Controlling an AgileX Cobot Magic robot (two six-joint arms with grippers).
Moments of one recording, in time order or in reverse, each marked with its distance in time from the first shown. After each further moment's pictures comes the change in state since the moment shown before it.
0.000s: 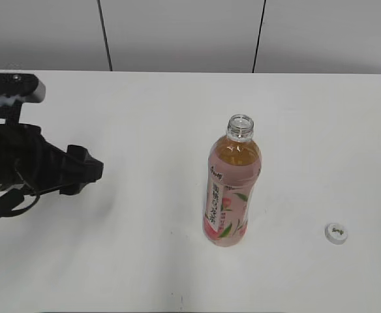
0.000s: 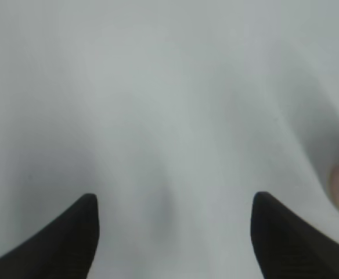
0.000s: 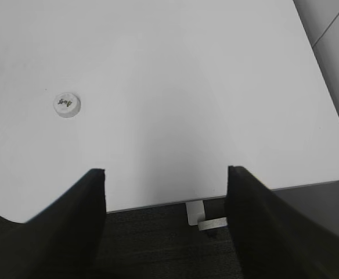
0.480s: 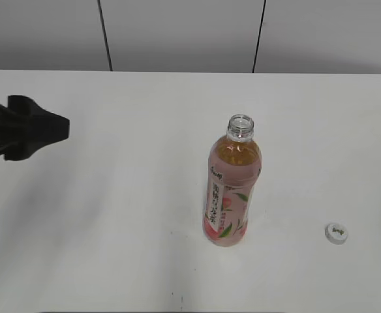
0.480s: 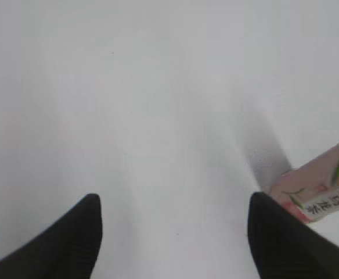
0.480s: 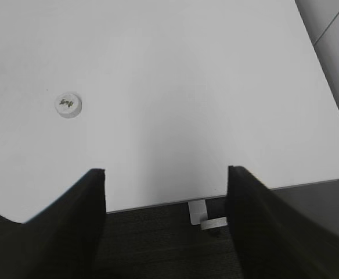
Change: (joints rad) left arm 0.017 -0.345 -0.042 -0.032 0.264 0.000; right arm 0.000 0.000 0.001 0.002 -0.001 0.008
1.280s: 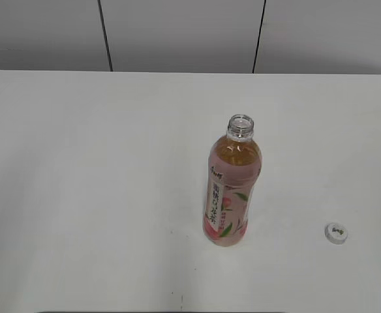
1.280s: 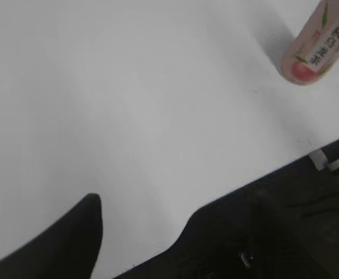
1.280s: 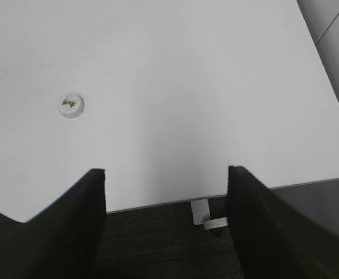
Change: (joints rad) left arm 0.000 -0.629 0.019 0.104 0.717 0.111; right arm 0.000 0.000 0.000 0.005 0.000 0.007
